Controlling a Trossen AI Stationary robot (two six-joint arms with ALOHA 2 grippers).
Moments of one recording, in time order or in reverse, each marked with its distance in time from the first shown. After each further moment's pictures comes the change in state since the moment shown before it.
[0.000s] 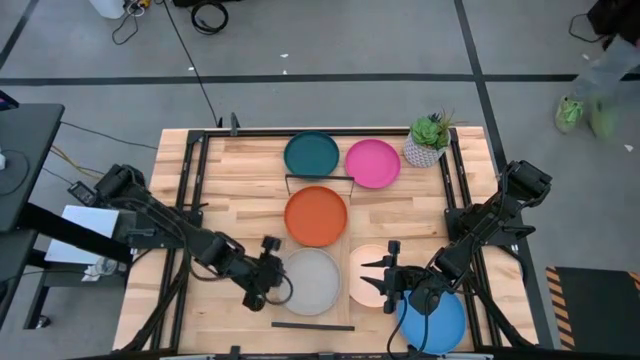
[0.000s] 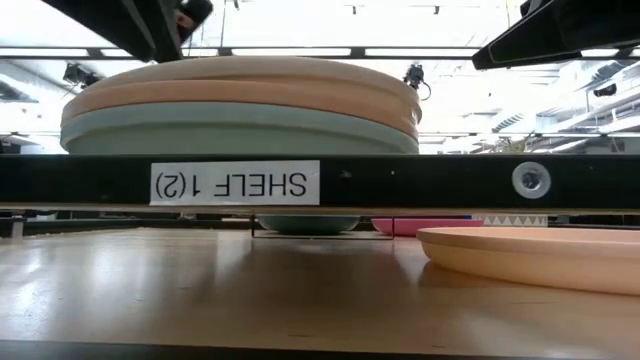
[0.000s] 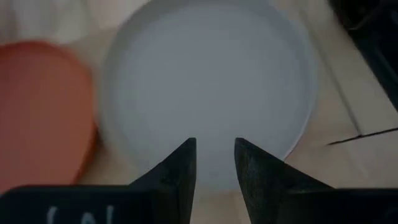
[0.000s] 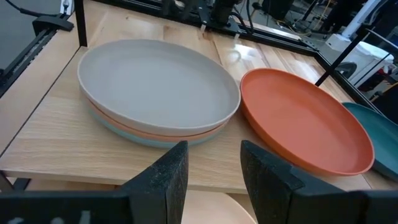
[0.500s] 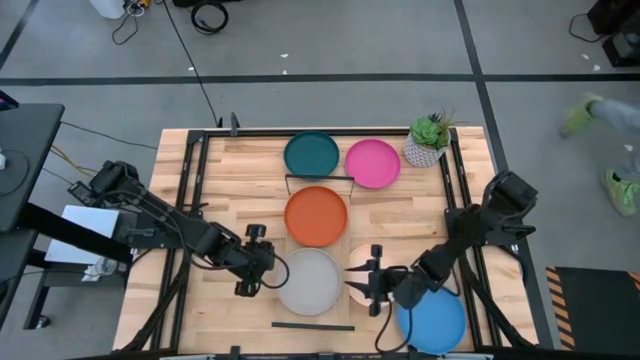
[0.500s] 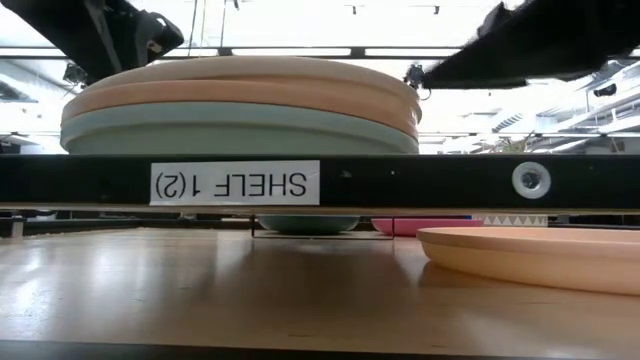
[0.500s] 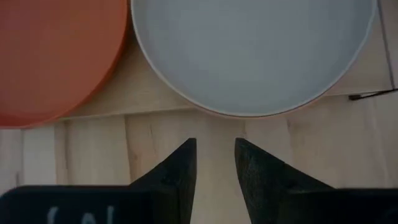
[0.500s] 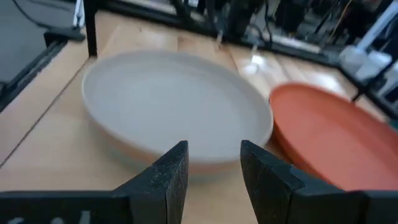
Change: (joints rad) left arm 0.036 -0.069 -0.004 -0.249 0.039 -0.183; right arm -0.096 0.168 0.000 0.351 -0.107 -0.172
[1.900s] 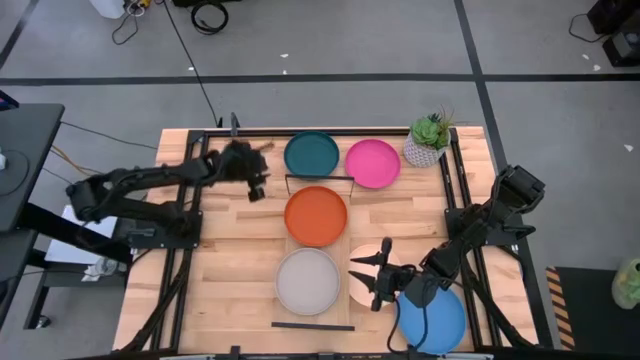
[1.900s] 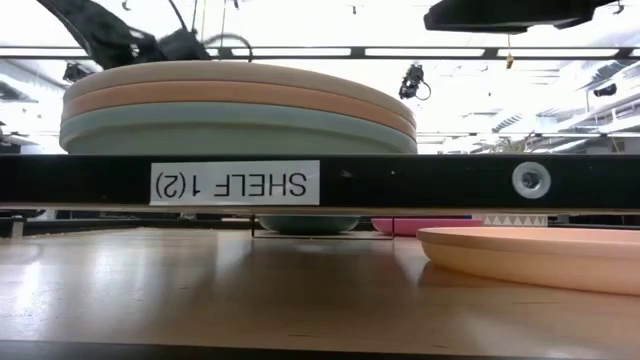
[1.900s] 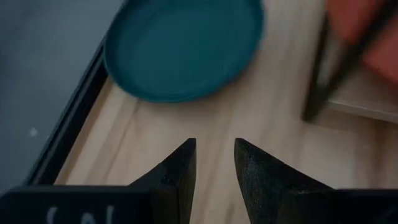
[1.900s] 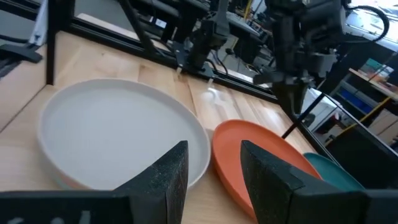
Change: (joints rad) left arm 1.065 -0.220 -0.472 0.614 0.221 0.653; right arm 0.037 -0.089 0.000 0.029 0.190 -0.203
